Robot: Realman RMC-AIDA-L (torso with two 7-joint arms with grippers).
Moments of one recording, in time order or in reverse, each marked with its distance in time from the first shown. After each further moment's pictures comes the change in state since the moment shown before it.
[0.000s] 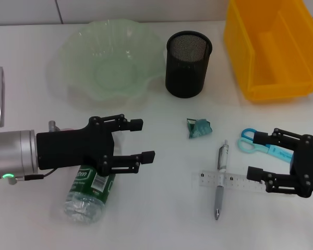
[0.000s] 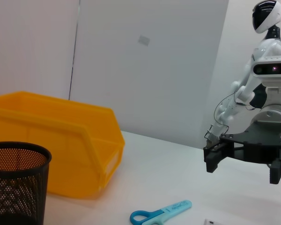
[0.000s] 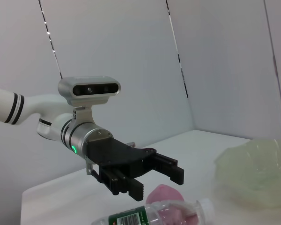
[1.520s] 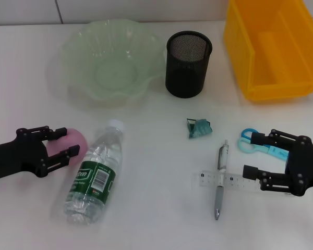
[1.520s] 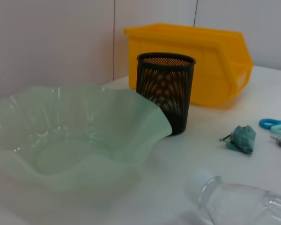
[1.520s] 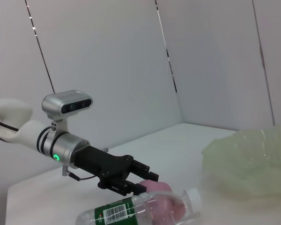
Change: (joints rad) left arm 0.133 0.026 -0.284 -0.012 0.196 -0.164 0.107; right arm 0.004 -0.002 -0.001 0.042 -0.006 0.061 -0.024
